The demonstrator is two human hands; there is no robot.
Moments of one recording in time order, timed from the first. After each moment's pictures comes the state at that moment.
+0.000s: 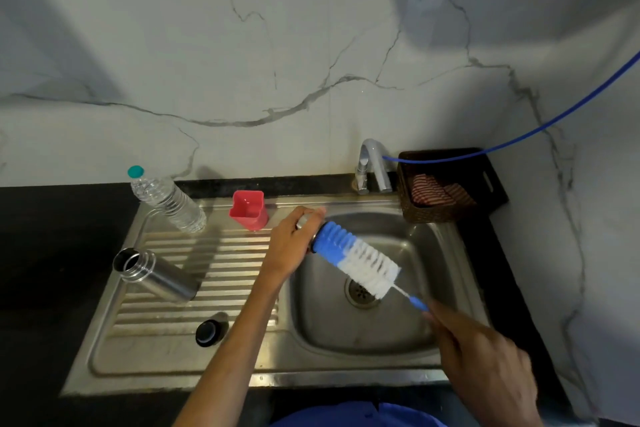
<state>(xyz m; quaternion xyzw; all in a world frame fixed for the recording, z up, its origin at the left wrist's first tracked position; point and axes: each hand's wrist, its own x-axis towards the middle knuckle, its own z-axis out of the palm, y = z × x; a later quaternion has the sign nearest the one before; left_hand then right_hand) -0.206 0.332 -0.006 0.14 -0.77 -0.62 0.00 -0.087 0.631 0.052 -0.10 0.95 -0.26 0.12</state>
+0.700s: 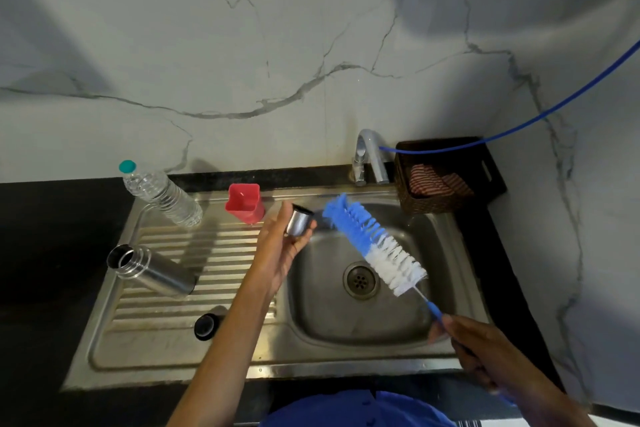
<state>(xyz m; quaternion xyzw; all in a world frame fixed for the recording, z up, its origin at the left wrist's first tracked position) -0.195 0.324 -0.016 0.25 -0.40 -0.88 -0.01 -0.103 0.666 0.039 0.16 0.69 -0.60 0.36</state>
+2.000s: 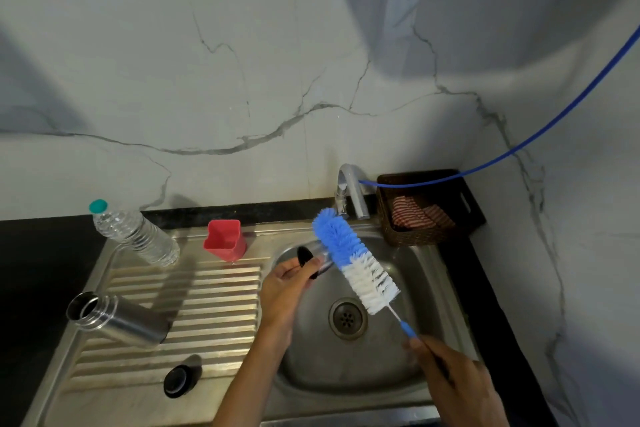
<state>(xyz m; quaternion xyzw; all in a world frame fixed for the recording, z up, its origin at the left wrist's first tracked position) -0.187 0.379 -0.012 0.32 -0.58 -0.75 -0.02 -0.103 0.625 0.043 0.15 0.91 -0.38 0.10</state>
